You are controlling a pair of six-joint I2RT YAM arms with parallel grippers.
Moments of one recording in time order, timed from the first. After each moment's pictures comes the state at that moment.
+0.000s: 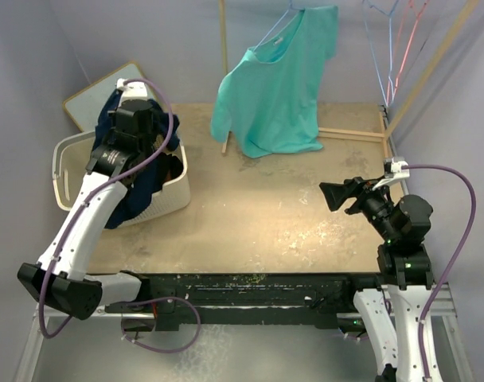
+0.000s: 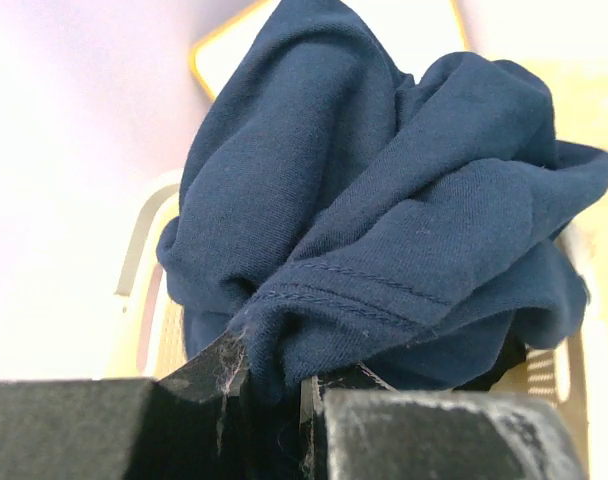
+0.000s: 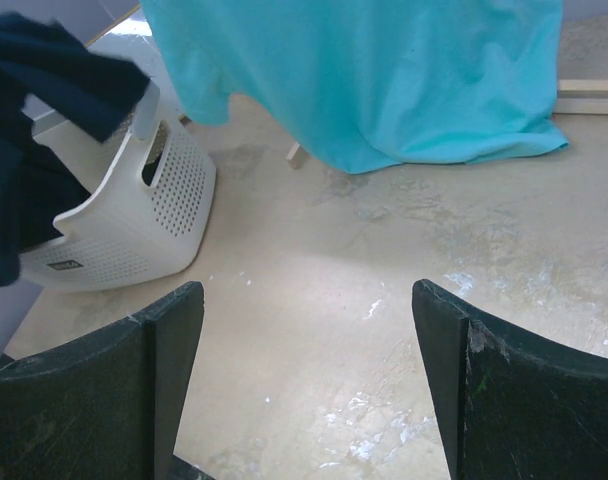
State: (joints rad) left arm -0.36 1.26 1.49 -0.62 -0.82 0.03; right arm 0.00 0.48 0.78 -0.40 -0.41 0.38
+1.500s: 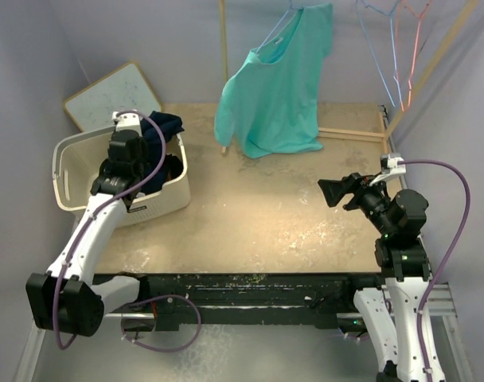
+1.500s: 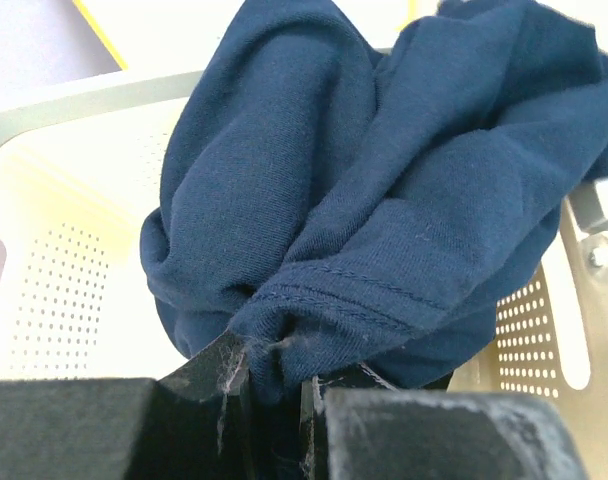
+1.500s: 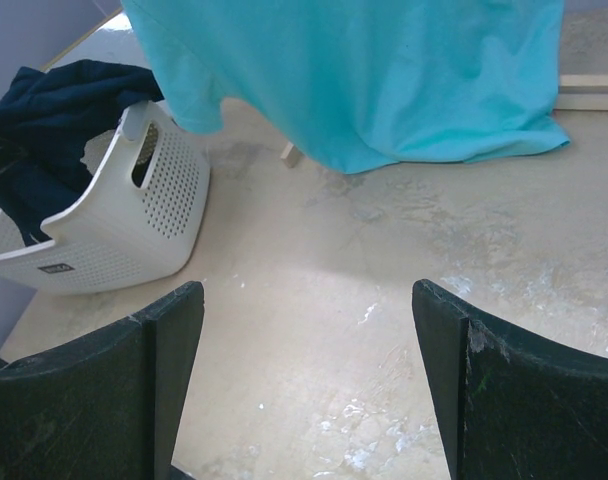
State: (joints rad) left arm -0.15 1.16 0.99 -0.27 -0.46 -0.05; right arm 0.00 0.52 0.75 -0.34 -0.41 0.38
